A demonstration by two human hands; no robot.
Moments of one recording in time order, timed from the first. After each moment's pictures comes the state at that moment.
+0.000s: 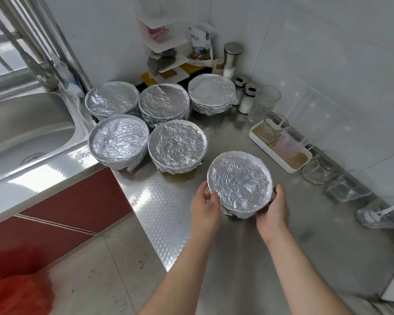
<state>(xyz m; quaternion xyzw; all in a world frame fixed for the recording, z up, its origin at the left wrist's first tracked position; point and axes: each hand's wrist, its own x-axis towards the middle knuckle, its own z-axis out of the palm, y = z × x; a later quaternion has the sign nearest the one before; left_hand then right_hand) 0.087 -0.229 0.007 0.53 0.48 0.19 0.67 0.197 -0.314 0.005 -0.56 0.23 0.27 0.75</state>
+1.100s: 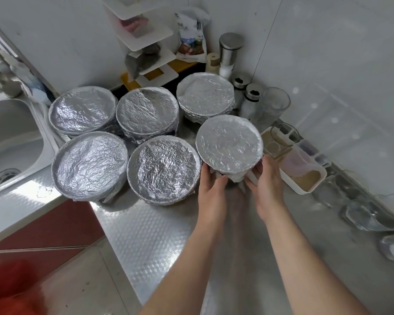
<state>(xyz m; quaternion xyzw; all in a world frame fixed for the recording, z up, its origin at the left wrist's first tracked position) 0.186 -0.166 0.016 0.44 0.38 0.26 0.77 0.291 -0.217 0.004 -0.66 0.06 0.27 0.70</state>
